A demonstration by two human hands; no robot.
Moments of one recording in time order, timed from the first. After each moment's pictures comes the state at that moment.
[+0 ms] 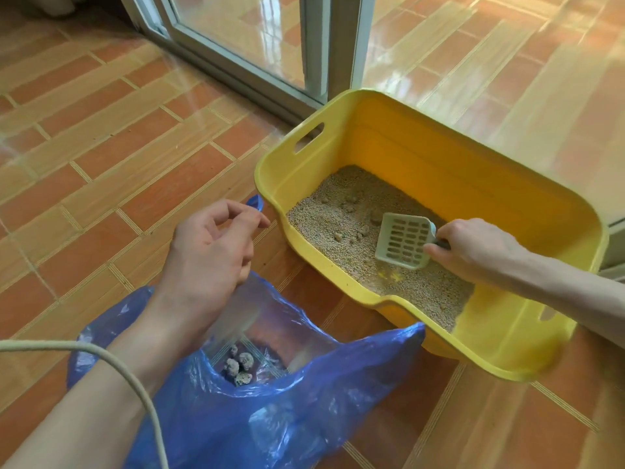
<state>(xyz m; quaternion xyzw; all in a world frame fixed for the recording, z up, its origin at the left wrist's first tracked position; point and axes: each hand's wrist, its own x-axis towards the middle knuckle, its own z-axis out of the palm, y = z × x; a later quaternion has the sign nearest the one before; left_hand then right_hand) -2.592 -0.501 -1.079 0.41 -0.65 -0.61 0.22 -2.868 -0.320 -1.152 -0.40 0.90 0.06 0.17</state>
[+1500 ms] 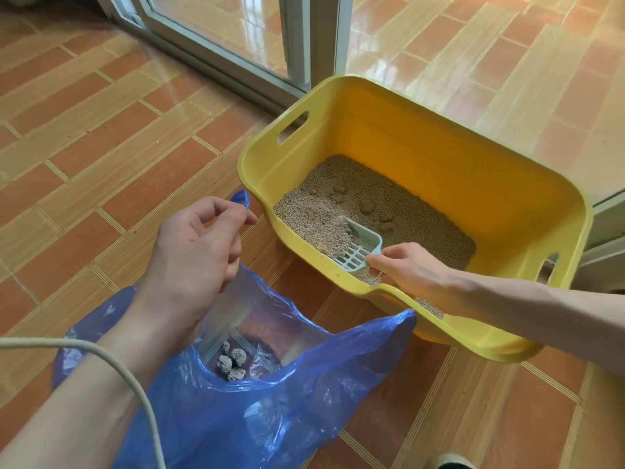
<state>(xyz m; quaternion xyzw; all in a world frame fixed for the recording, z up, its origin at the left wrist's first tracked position) -2.591 -0.503 -1.088 0.41 -0.65 -0.61 0.21 -2.801 -0.332 -1.177 -0.19 0.84 -0.28 0.43</state>
